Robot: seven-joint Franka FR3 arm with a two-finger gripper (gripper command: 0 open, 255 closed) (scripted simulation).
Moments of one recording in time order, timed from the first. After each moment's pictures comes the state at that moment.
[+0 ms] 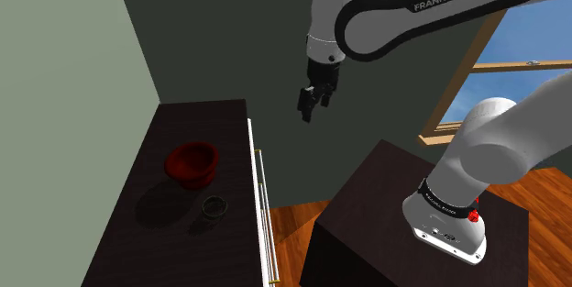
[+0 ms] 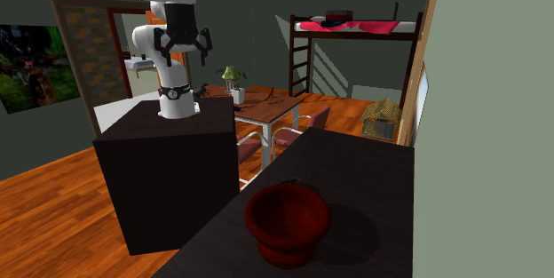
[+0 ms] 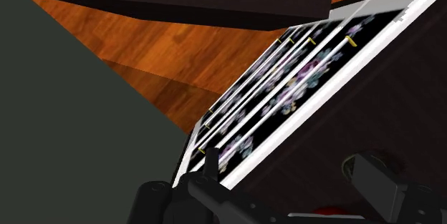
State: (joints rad) arm 0.05 -0.50 0.29 -2.54 0.13 2.07 0.20
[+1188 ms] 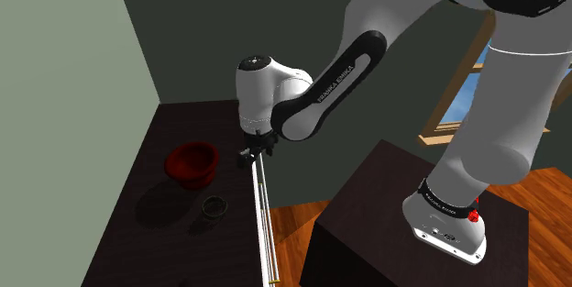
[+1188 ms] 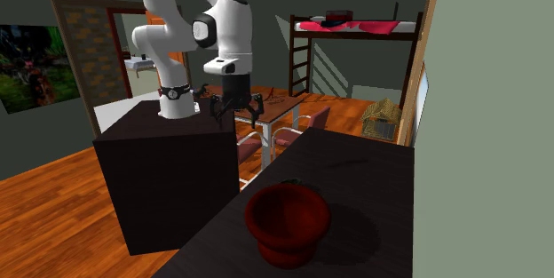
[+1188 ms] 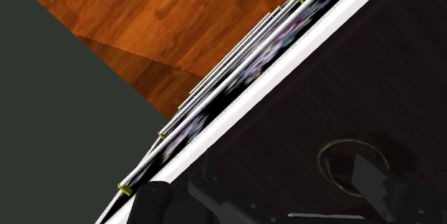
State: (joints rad) arm 0.09 0.23 0.45 -2.28 -0.26 2.49 0.67
